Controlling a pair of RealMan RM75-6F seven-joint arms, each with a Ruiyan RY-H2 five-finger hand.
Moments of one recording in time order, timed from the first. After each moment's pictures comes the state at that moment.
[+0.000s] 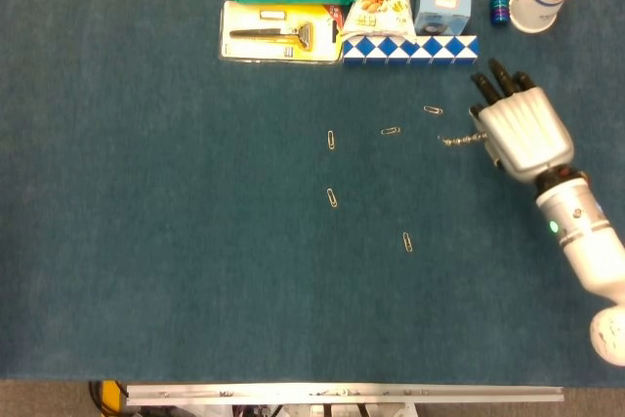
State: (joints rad) left arm -0.02 -1.05 -0.04 -1.62 1.56 1.61 -0.13; right arm 0.59 -1.52 0.11 -1.59 -1.10 1.09 -0.84
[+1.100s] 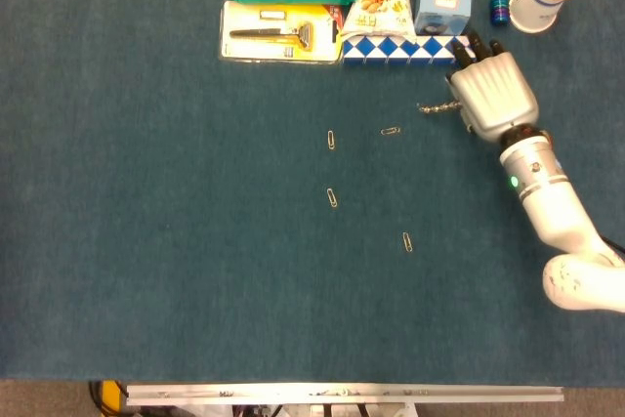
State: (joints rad) left arm -0.01 -1.03 -0.05 -1.61 1.53 1.60 -0.17; right arm 0.75 -1.66 0.17 -1.35 -0.93 0.99 -0.83
